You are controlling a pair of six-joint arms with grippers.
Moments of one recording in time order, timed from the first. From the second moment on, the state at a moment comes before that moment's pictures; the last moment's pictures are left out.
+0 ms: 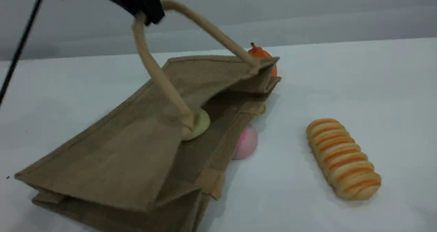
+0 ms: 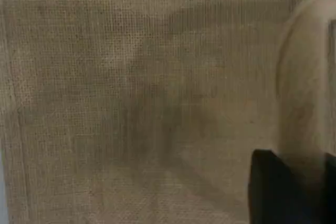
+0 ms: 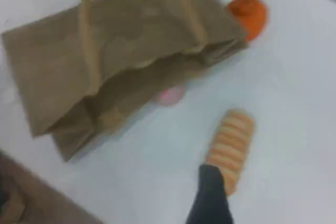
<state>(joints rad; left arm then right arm) -0.28 2.06 -1.78 -0.41 1.17 0.36 0.30 0.97 -1.30 0.15 1.23 -0.13</state>
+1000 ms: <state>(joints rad) -0.38 1.79 -1.78 -0.38 1.23 0.38 0.30 0.21 -0.61 0.02 1.03 0.02</state>
